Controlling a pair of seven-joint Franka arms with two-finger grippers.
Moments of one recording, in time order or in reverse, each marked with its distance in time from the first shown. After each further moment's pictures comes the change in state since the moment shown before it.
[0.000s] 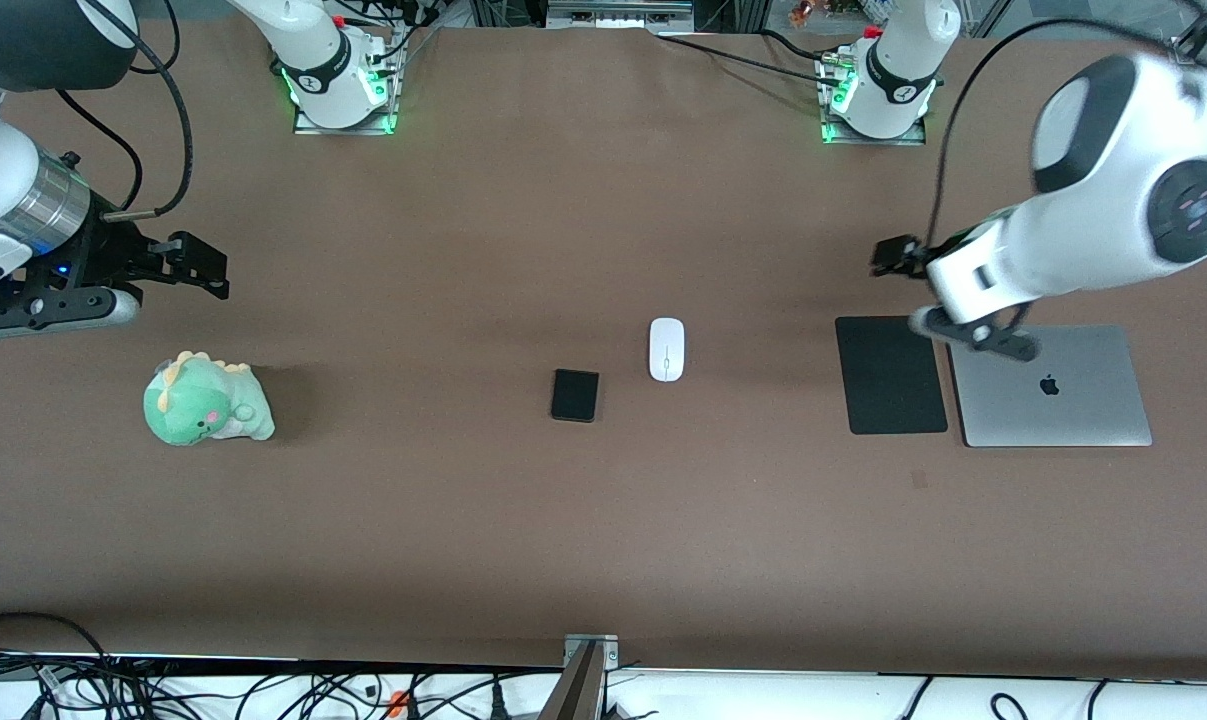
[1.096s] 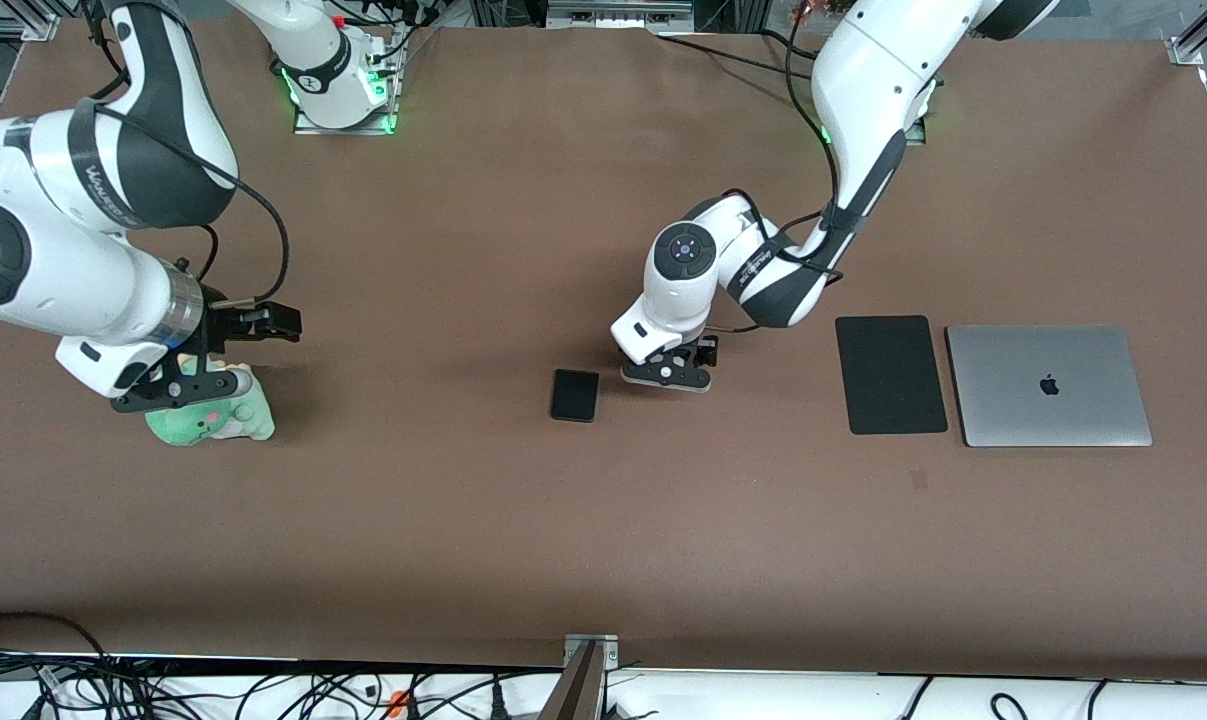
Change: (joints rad) left arm -0.418 0.451 -0.033 -0.036 0.465 0.711 -0.778; right arm 0.040 0.193 -0.001 -0.001 0.000 0.049 -0.026
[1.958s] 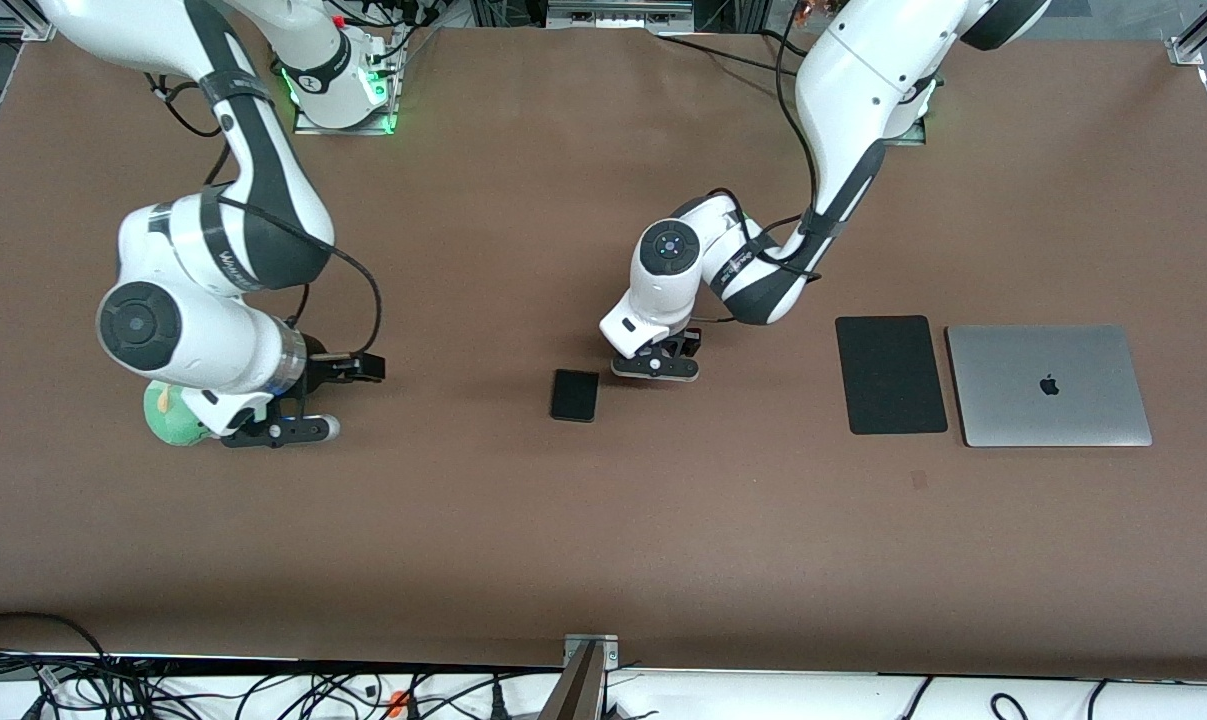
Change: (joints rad) left arm -0.014 -0.019 -0.012 -0.002 0.001 -0.008 -0.099; right arm 0.097 0.141 0.006 0.001 0.068 0.184 0.200
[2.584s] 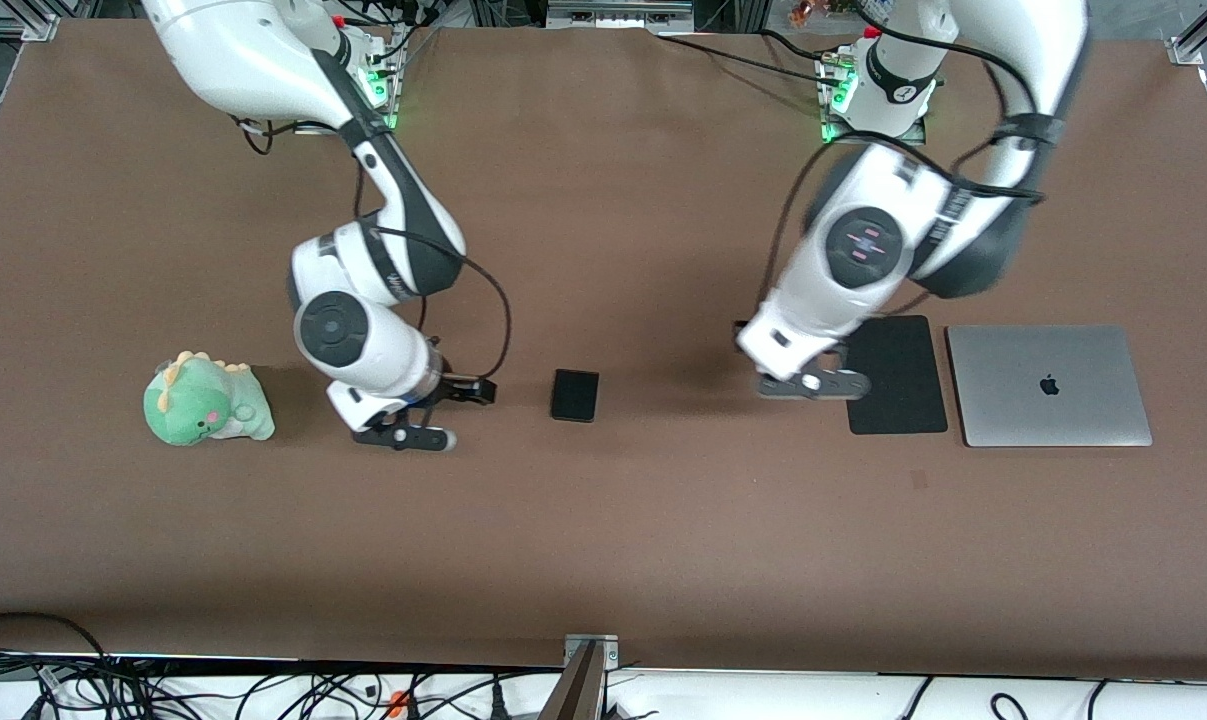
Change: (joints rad) left arm 0.303 -0.270 0.015 0.053 -0.197 -0.453 0.340; right arm 0.193 0.163 0.005 0.000 0.000 0.285 0.357
